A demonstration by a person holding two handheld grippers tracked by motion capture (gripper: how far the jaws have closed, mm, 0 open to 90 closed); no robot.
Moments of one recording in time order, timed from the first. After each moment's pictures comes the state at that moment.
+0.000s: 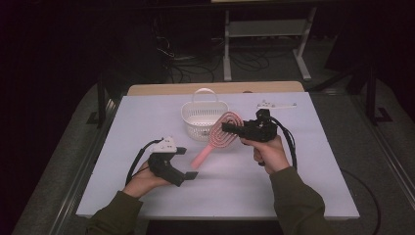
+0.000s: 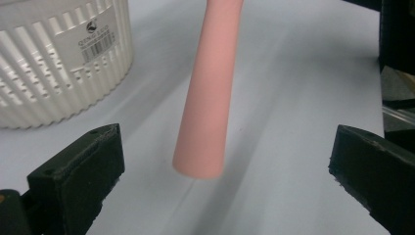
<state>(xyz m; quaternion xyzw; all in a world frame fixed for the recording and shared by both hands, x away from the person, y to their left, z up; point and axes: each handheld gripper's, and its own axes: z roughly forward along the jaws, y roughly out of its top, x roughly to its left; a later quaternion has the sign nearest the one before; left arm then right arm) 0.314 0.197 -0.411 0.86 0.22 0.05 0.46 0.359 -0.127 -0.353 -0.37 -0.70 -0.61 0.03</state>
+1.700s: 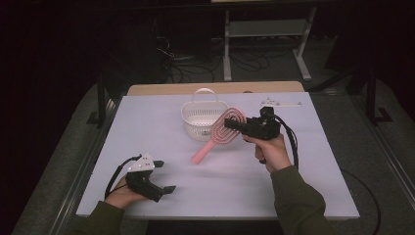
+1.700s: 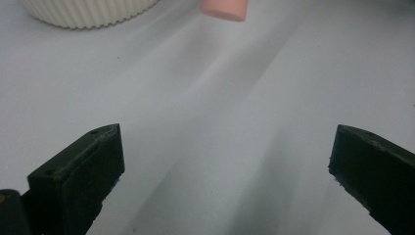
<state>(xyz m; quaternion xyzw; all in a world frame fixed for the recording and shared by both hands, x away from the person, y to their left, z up) 0.284 0.256 -0.440 0.86 0.25 0.08 0.43 0.359 -0.134 -0.346 -0.37 -0.69 -0.63 0.01</state>
